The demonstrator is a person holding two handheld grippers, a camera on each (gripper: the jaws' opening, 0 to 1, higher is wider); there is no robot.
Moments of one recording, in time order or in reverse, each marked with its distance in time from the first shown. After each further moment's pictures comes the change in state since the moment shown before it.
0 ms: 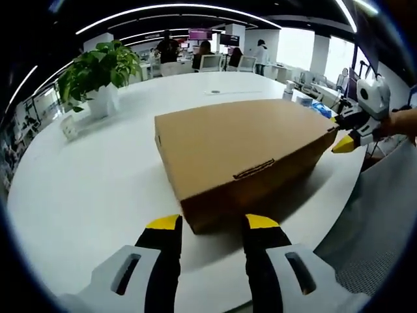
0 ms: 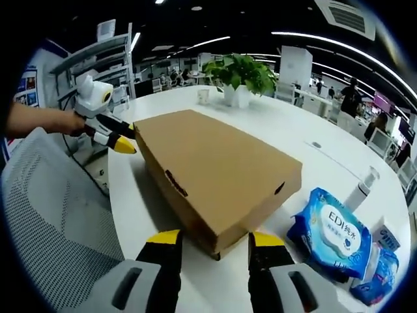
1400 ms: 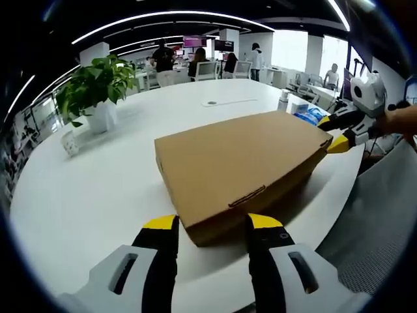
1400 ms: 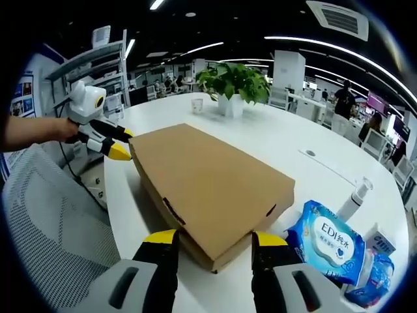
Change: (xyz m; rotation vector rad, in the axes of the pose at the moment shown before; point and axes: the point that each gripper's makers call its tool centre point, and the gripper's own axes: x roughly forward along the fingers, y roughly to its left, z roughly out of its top) left arm -0.009 -0.003 0.028 0.048 -0.040 -0.004; right arm -0.005 -0.003 0.025 0.013 -0.042 -0.033
